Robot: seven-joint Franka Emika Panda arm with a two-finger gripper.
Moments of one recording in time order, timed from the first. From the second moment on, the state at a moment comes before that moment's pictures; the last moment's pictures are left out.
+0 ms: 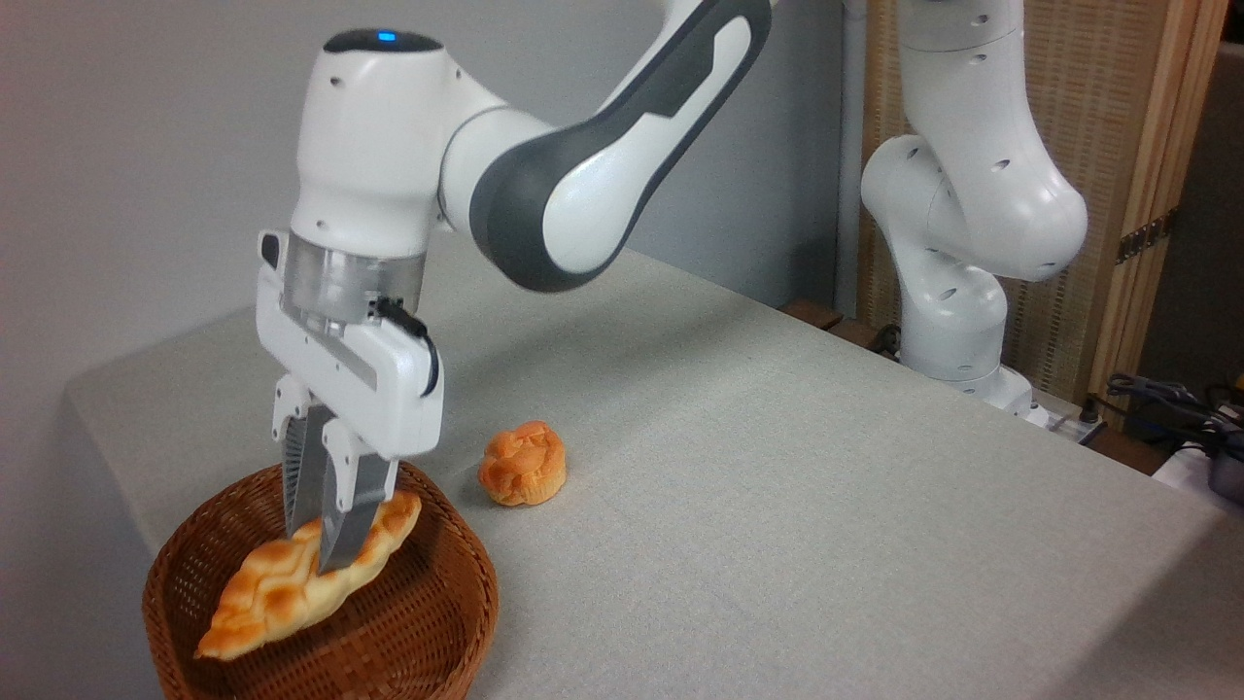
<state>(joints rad) -0.15 0.17 0.05 -1.84 -0.05 2.42 0.64</state>
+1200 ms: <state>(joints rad) -0.15 -0.17 0.06 -2.08 -0.05 1.91 0.64</state>
